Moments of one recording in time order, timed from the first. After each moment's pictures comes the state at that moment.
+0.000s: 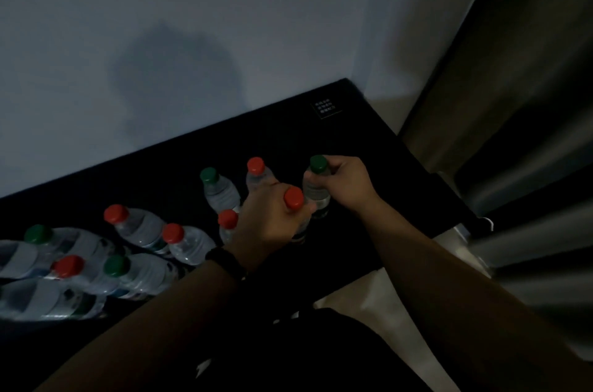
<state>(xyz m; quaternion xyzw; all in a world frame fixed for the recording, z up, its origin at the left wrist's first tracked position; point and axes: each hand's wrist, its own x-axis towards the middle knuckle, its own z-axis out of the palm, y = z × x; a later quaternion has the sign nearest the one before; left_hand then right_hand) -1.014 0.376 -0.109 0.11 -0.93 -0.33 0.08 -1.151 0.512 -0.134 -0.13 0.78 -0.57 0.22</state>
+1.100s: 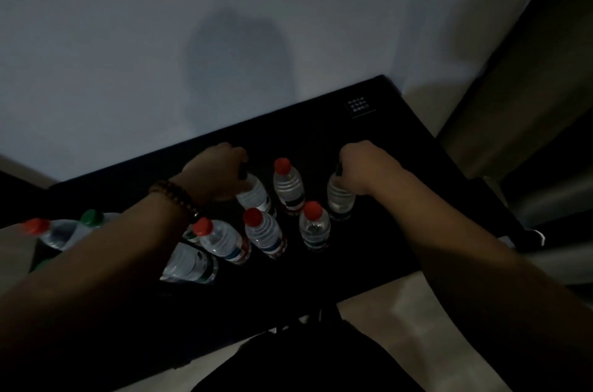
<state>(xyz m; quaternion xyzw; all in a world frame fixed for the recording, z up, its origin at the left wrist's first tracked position) -1.032 0.244 -0.047 0.20 -0.97 -0.04 -0.16 -1.173 0.487 -0.058 -0.32 0.92 -0.06 0.23</state>
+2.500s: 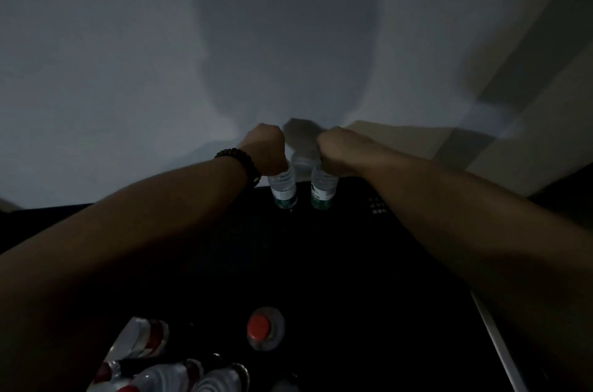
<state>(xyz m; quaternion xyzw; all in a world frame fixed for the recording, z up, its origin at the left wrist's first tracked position) -1.300 0.131 -0.048 0.27 -0.95 -0.11 -0.09 -1.424 0.262 -0.039 -0.53 0.84 0.05 0.14</state>
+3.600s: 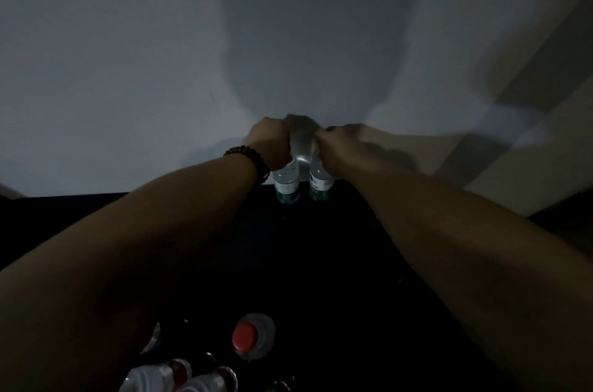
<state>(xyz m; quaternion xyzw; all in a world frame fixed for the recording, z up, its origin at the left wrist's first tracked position) -1.325 0.126 -0.072 0.33 -0.94 -0.10 -0.04 -1.451 0.245 -0.095 -0.55 0.83 -0.02 0.07</state>
